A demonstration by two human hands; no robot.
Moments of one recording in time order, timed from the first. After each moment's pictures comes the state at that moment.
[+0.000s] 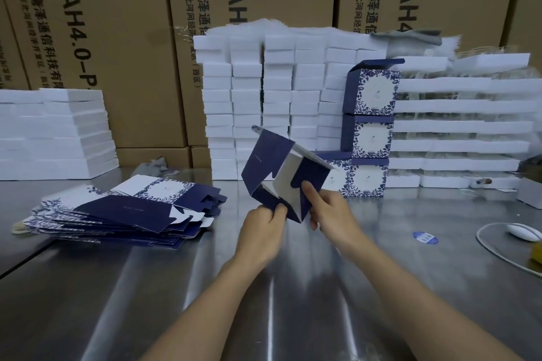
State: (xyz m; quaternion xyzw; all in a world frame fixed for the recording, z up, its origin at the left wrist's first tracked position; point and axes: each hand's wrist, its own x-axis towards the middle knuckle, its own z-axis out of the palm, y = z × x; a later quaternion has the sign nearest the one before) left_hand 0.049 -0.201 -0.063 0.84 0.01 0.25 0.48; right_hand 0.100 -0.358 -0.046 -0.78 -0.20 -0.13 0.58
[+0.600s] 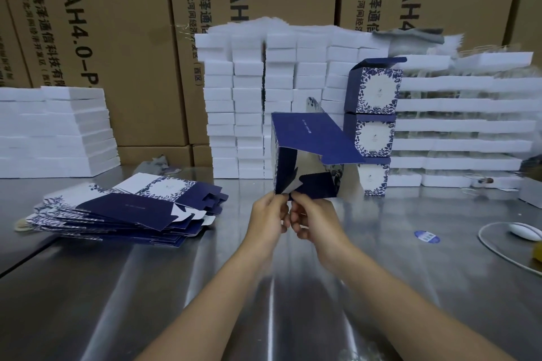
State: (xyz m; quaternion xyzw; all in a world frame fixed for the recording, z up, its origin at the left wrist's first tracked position) left_hand 0.038 -0.217 -0.043 0.67 0.00 0.18 0.72; right_hand 0.071 -0.325 -0.045 -0.66 -0.15 0.01 0.73
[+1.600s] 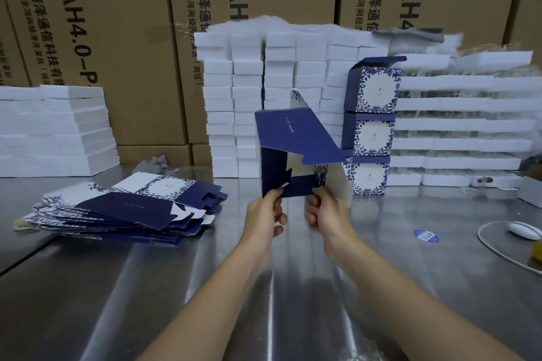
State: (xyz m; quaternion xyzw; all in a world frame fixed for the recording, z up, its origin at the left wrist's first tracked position) left_hand 0.032 -0.215 -0.035 0.62 0.08 0.15 0.77; right_hand 0.079 -0.335 -0.038 -0.62 -0.06 -0.01 0.78
